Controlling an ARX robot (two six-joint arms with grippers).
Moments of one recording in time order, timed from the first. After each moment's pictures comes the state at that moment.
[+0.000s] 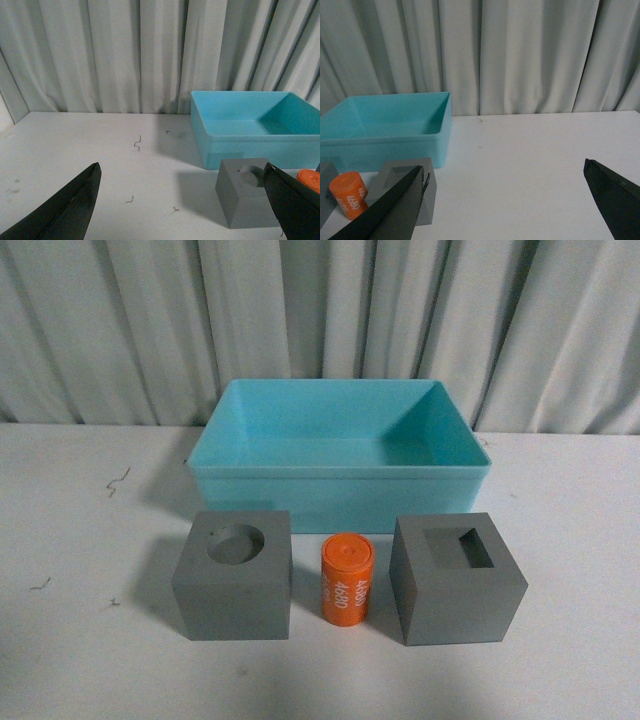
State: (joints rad) left arm 0.00 0.01 0.01 0.00 0.00 -0.01; right arm -0.01 0.00 0.01 0.00 0.00 0.00
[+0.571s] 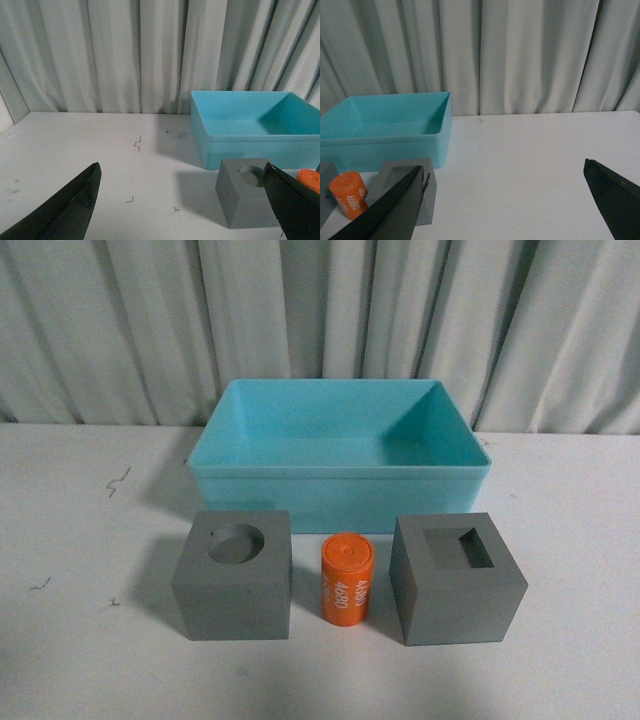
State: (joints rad) left arm 0.00 0.01 0.01 0.00 0.00 -0.01; right arm -0.01 0.00 0.01 0.00 0.00 0.00
